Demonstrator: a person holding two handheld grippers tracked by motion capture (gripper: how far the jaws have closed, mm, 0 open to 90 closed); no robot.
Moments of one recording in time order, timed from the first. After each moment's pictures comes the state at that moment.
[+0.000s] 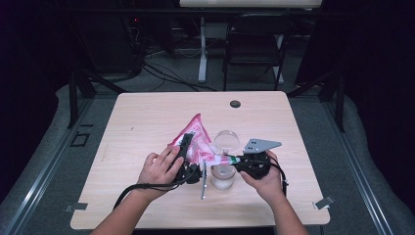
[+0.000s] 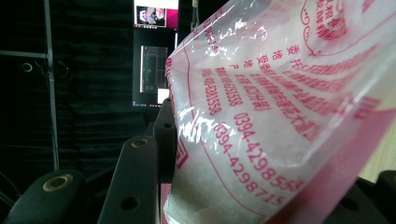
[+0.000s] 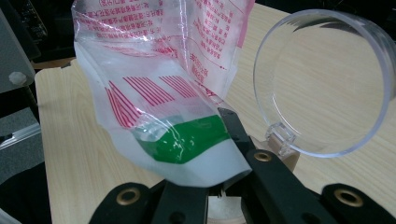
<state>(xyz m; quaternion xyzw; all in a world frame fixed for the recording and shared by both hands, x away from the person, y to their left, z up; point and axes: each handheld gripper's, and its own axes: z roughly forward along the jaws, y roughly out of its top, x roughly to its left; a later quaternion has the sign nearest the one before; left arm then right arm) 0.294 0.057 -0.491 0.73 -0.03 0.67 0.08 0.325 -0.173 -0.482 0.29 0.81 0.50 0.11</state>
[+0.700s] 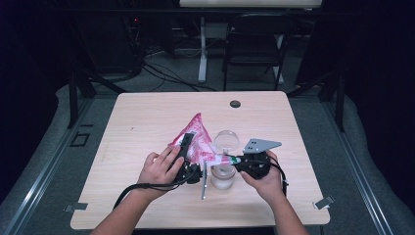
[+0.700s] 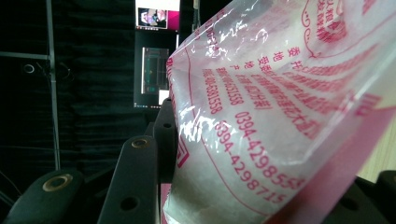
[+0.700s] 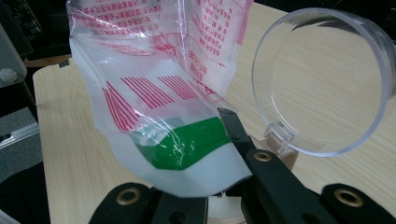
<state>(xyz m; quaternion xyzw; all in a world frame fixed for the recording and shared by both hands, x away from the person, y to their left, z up) 0.292 0.056 -0.488 0.73 -0.03 0.67 0.08 0.325 -0.173 -0.482 0.29 0.81 0.50 0.11</state>
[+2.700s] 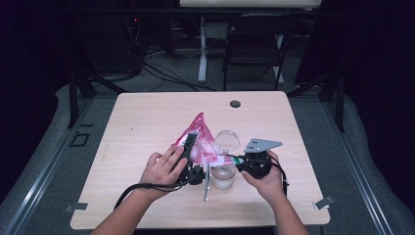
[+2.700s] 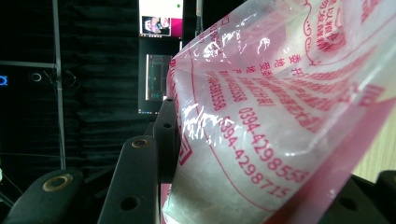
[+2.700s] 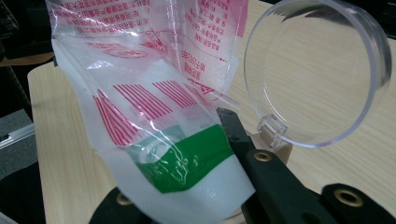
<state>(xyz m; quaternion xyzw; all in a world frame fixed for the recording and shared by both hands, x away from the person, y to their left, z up) 0.290 0.049 -0.486 0.72 -0.05 0.68 0.08 0.328 -0.176 -0.485 0.30 0.81 0.50 0.11</state>
